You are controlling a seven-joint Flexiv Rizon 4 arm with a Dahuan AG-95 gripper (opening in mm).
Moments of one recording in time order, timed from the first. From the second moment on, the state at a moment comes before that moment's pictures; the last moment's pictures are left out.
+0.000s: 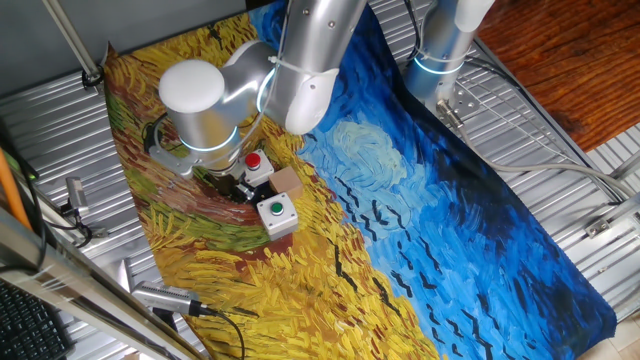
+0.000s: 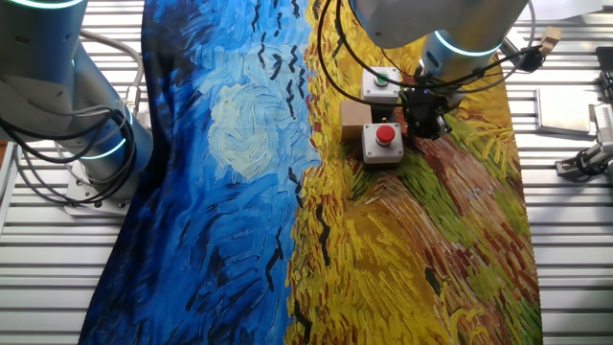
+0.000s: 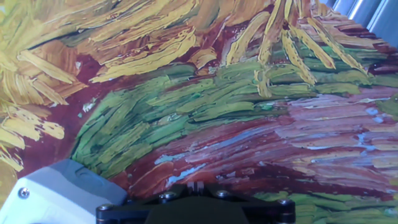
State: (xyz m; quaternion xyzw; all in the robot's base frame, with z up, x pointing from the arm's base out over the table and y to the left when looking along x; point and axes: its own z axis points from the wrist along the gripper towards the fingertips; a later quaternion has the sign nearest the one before) arm 0.575 0.063 0.017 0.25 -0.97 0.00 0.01
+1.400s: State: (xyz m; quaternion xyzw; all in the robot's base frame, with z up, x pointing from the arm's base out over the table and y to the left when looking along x) arm 0.587 0.053 0.041 0.28 -0.96 0.00 0.02
